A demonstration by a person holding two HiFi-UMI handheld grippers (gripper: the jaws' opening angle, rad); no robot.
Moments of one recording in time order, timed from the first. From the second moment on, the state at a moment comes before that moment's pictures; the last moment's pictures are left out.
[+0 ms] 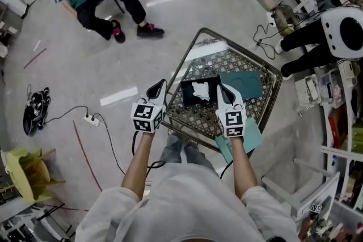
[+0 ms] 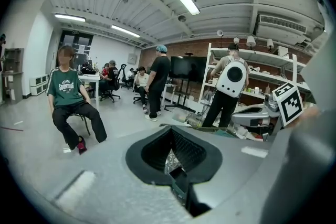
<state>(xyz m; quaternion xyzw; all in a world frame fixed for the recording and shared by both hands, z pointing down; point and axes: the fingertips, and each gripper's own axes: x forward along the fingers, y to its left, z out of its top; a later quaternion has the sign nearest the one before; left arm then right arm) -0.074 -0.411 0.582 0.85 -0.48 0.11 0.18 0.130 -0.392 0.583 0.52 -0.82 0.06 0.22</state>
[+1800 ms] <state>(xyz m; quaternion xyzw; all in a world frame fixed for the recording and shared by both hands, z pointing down) -0.083 -0.366 0.673 0.83 -0.47 0.15 0.26 0.078 -0.324 0.765 0.25 -0.82 -0.03 0.51</state>
